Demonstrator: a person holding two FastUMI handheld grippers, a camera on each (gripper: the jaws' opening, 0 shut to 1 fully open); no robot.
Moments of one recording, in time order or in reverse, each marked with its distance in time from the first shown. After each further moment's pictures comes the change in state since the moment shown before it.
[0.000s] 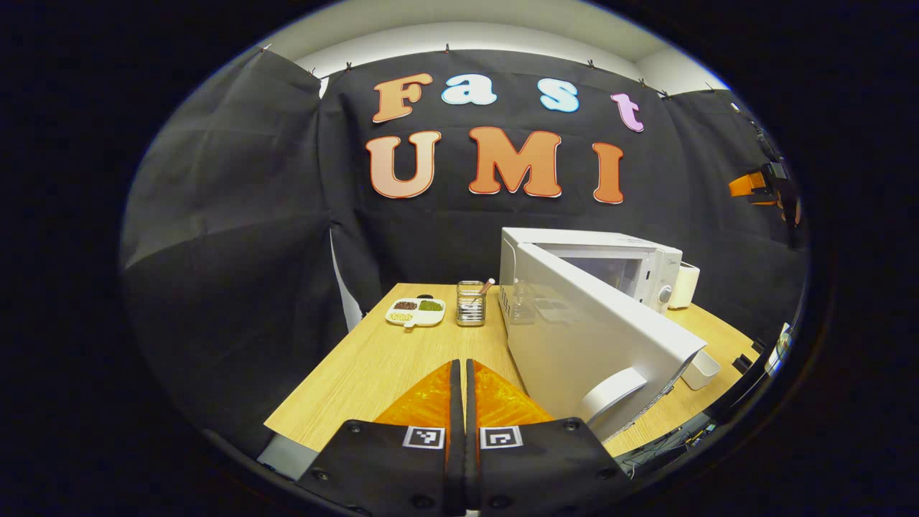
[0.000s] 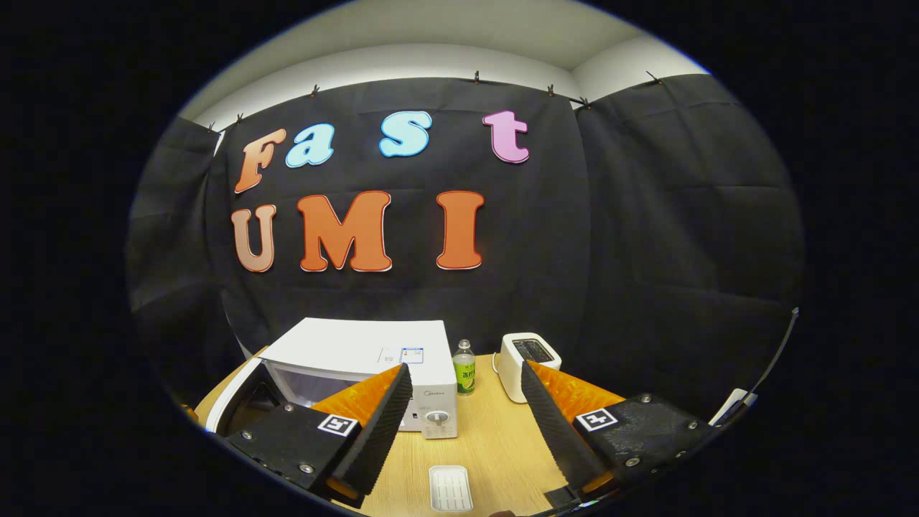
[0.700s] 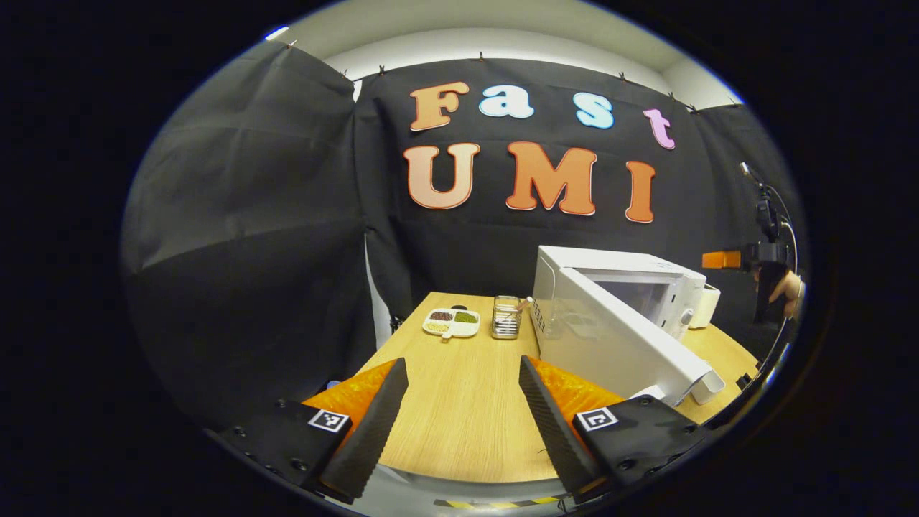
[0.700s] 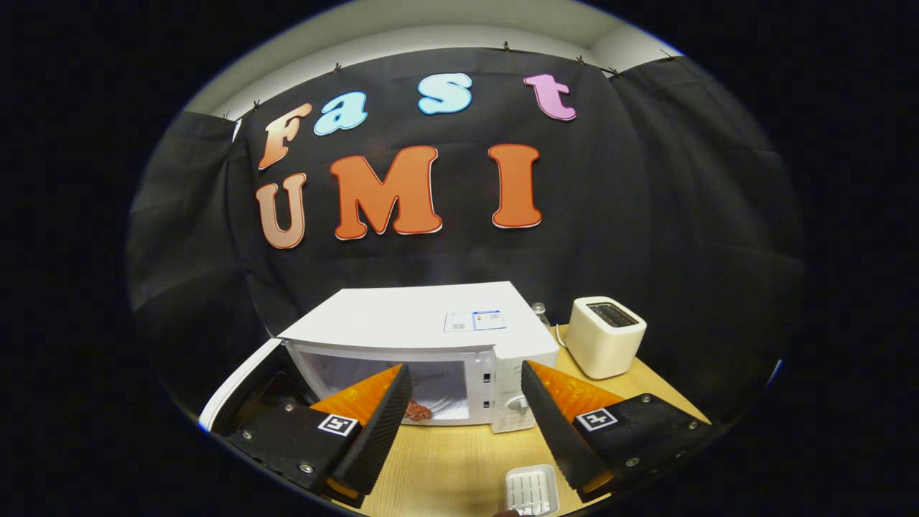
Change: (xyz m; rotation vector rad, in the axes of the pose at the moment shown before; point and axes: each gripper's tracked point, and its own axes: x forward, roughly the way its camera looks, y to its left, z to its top) left arm -0.026 0.058 0.029 -0.046 -0.024 0.091; right arm 0.062 0.096 -0.078 0.042 0.080 0.130
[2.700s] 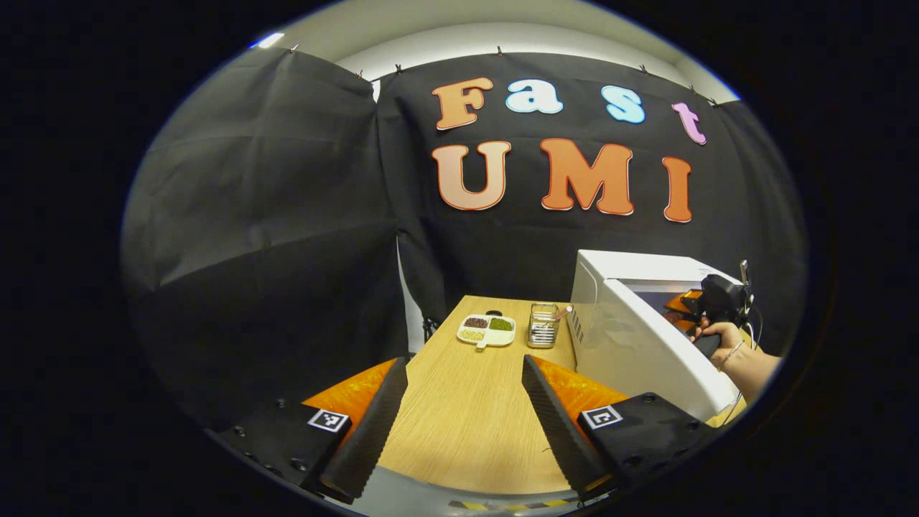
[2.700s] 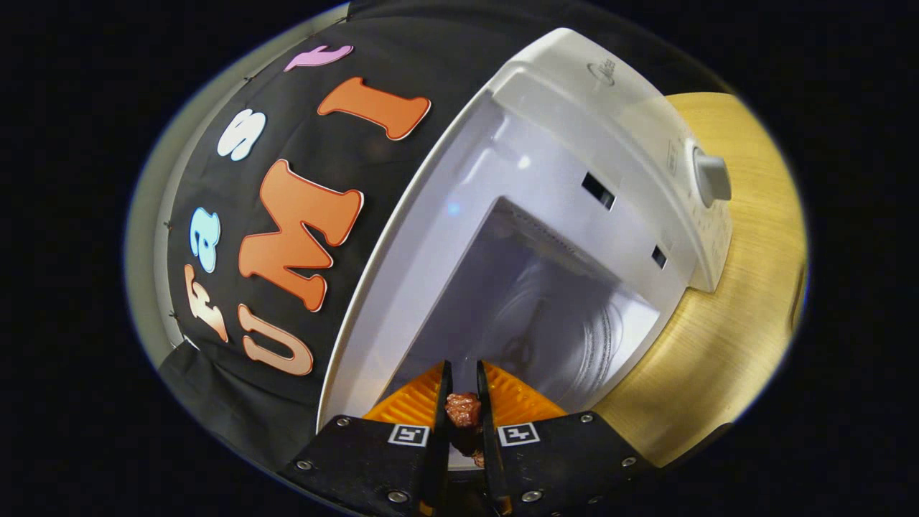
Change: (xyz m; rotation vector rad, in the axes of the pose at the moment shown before) left arm 0.022 0.047 0.026 0.011 0.021 0.178; right arm 0.189 0.143 -0.128 1.007 0.204 0.070
